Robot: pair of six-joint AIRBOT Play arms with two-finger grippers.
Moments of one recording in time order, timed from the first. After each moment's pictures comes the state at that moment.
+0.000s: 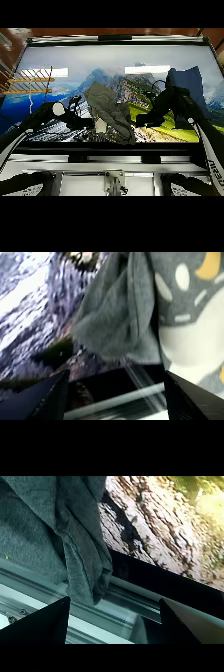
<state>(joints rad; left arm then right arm) -0.41 -1.34 0.90 1.13 -0.98 -1.69 0.22 -1.36 1.06 1.96 -1.40 -1.65</state>
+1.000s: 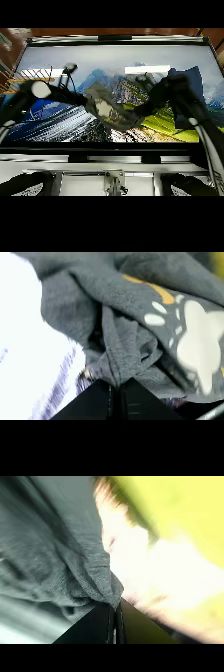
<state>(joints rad) -0.37 -1.24 1.27 1.26 -1.01 -1.44 0.37 -1.27 1.31 1.67 -1.39 -1.64</state>
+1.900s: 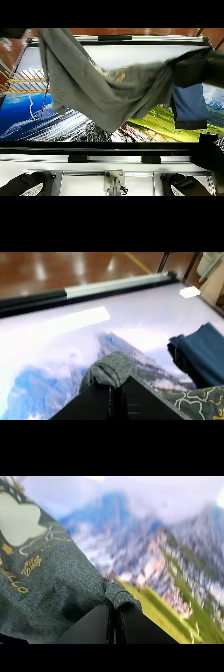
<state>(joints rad) -0.37 -1.12 1.86 1.29 -1.02 -1.53 0.37 -0.94 1.67 1.69 -1.35 -1.56</state>
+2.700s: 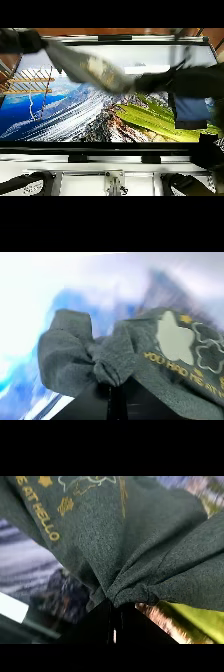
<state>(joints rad) -0.12 -1.31 1.84 1.26 -1.26 -1.53 0.49 -1.06 1.38 1.75 -1.22 -1.39</state>
